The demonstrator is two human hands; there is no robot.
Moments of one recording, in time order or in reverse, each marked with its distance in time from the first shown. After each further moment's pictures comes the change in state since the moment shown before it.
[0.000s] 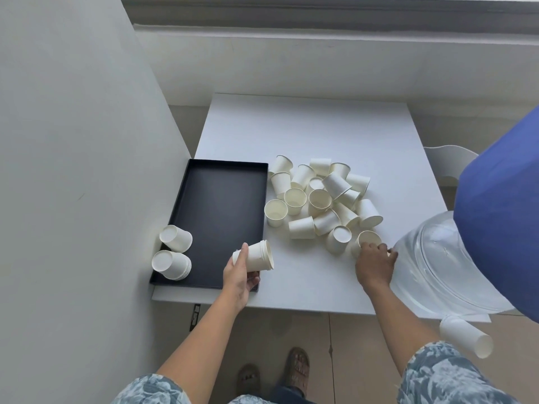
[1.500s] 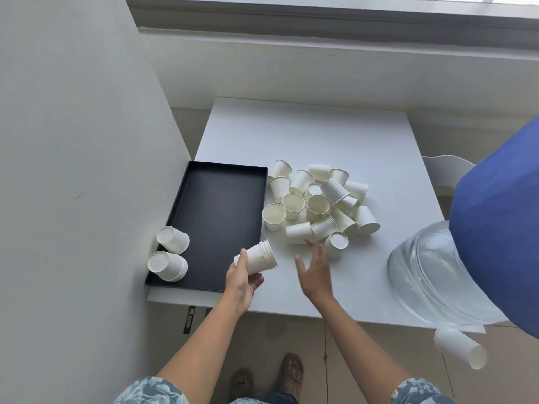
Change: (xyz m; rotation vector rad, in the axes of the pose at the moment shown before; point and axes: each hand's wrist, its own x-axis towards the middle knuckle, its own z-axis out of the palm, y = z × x) left_hand 0.002 -0.008 0.012 -0.074 -0.011 -0.041; right_hand -0.058 -0.102 -0.017 1.076 -0.068 -0.141
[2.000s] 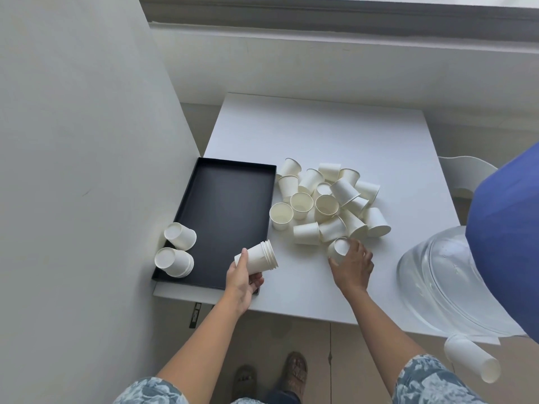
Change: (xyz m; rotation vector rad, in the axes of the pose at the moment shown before) left_hand 0.003 0.003 -0.009 0.014 0.032 0.015; right_hand 0.045 0.044 -0.038 -0.493 0.074 0.197
